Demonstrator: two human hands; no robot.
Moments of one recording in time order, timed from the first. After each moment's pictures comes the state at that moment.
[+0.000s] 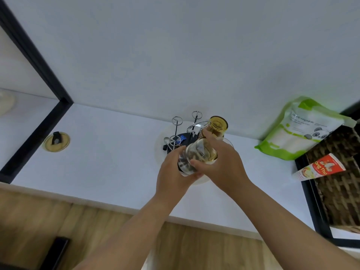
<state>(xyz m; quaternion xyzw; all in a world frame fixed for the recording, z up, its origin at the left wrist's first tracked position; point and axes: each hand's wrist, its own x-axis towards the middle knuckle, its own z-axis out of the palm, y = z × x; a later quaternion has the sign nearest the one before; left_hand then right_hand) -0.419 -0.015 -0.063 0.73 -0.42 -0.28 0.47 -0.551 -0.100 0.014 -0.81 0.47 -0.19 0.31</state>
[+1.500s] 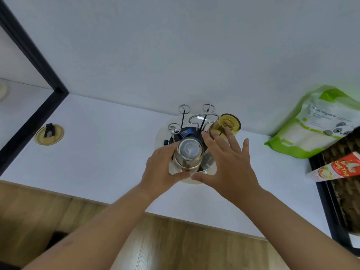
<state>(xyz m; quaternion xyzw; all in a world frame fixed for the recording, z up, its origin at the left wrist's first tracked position) -0.365 -0.024 -0.117 0.74 -0.53 -0.23 0.34 -0.559 -0.106 -0.023 -0.91 0.40 -0.05 0.09</state>
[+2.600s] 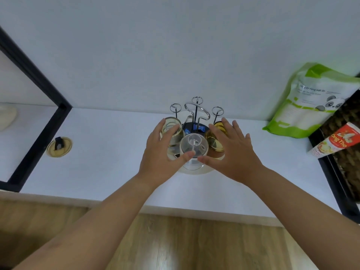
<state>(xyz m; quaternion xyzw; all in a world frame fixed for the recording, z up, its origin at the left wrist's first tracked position) -0.367 -0.016 -0.048 0.74 -0.55 -0.19 0.34 -0.578 -0.112 -0.028 -0.86 0.47 -0.05 0.20</state>
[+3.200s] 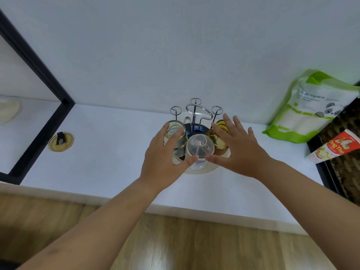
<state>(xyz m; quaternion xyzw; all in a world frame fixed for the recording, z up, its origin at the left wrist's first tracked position) -0.378 -0.006 -0.048 0.76 -0.56 -0.14 0.29 -0.590 -0.135 -0.013 -0.90 0.41 0.02 0.16</state>
